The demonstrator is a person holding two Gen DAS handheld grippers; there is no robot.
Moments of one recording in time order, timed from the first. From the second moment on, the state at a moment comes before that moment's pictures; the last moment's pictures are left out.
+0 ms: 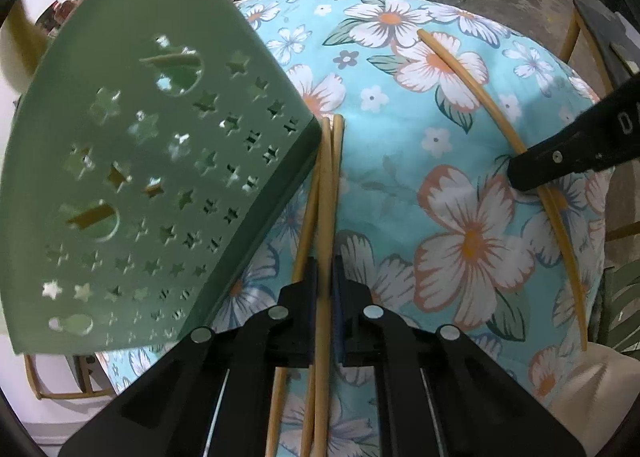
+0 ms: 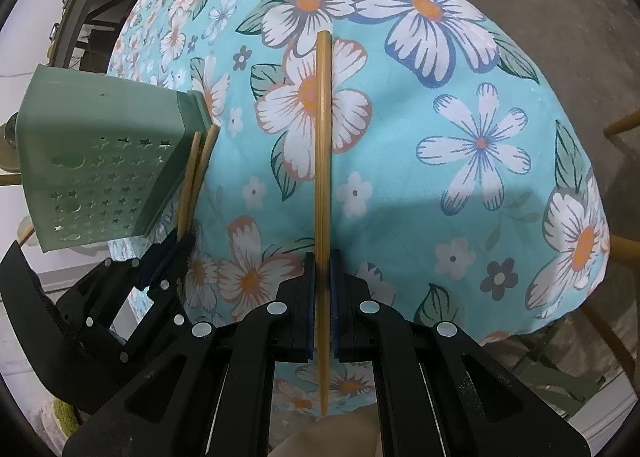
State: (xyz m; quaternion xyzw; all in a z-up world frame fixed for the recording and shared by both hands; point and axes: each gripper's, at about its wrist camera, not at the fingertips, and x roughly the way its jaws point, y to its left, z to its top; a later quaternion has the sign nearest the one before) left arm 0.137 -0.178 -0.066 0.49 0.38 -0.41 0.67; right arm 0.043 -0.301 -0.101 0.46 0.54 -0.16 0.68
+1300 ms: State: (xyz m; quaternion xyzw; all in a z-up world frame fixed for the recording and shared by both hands) left arm 0.111 -0.190 -0.045 0.44 0.43 -0.43 0.66; right arm 0.072 -0.308 -0.090 0.43 0.55 -0.15 0.70
